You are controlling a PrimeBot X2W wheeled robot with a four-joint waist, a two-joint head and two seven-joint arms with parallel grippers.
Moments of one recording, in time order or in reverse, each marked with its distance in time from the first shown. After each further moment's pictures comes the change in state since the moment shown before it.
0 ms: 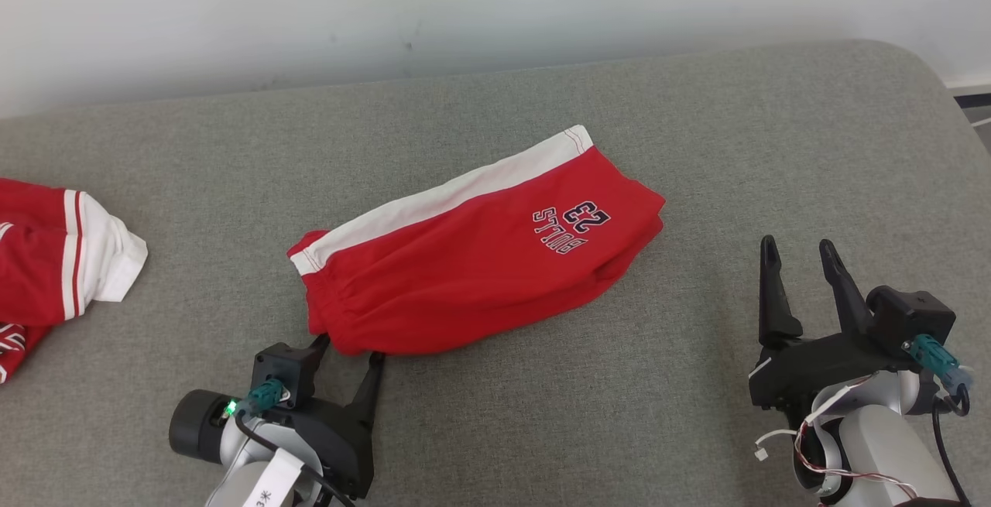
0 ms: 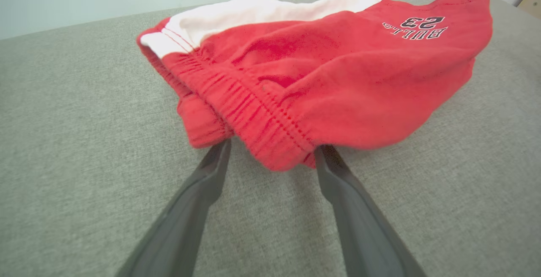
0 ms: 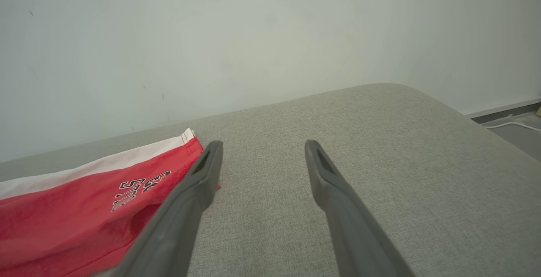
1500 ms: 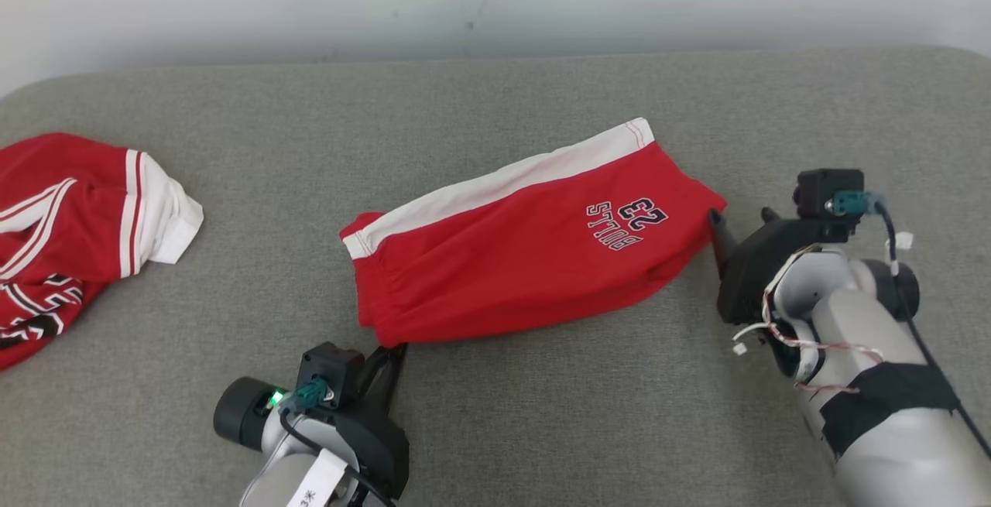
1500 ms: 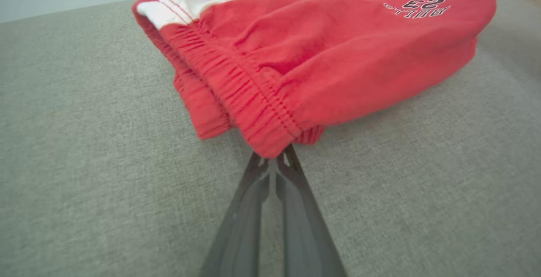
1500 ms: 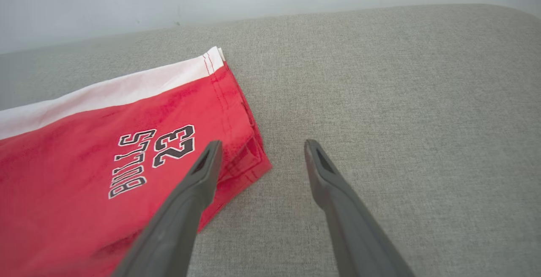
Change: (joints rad) left arm -0.063 -0.058 -0.077 0.141 0.014 -0.044 -0.095; right arm -0.355 0.003 0.102 0.381 0.004 0.016 0.386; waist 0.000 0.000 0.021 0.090
